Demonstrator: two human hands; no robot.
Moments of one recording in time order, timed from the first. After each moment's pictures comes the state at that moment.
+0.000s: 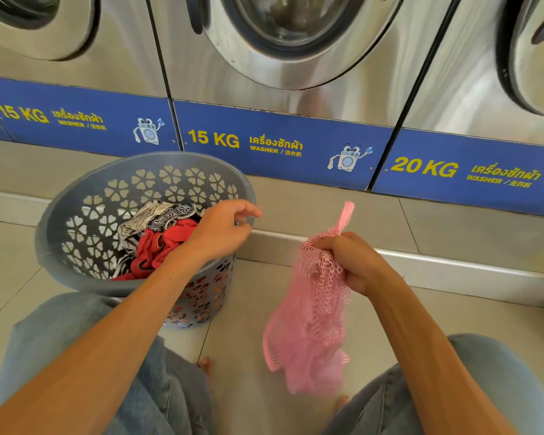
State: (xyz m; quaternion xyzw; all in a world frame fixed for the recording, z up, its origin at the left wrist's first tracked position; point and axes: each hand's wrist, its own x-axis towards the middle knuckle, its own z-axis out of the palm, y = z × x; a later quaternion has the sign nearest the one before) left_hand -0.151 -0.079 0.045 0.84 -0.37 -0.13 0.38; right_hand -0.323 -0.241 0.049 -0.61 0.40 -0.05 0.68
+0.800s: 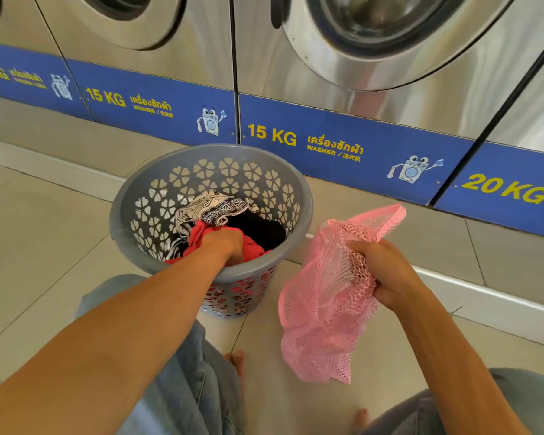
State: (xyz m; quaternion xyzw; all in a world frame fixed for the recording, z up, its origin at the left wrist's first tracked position) left_hand -0.060 -0.040 -0.031 0.94 -0.24 -0.25 -0.07; right_hand -0.274 -0.221 0.033 -0.58 0.39 -0.08 0.71
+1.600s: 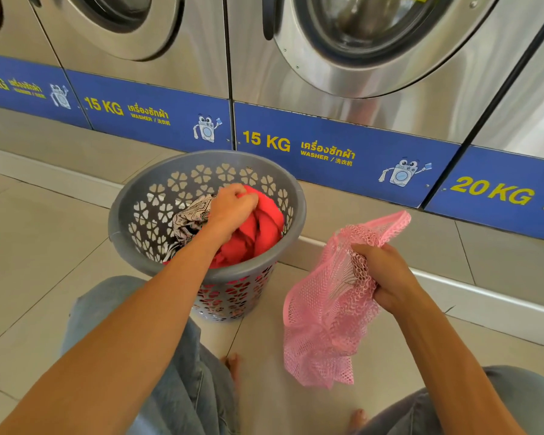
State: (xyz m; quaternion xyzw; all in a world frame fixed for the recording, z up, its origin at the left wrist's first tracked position) left_hand -0.089 -0.057 0.040 0.83 -0.11 -0.10 0.53; right_hand -0.293 -0.226 0.033 -0.57 0.41 -0.12 0.70
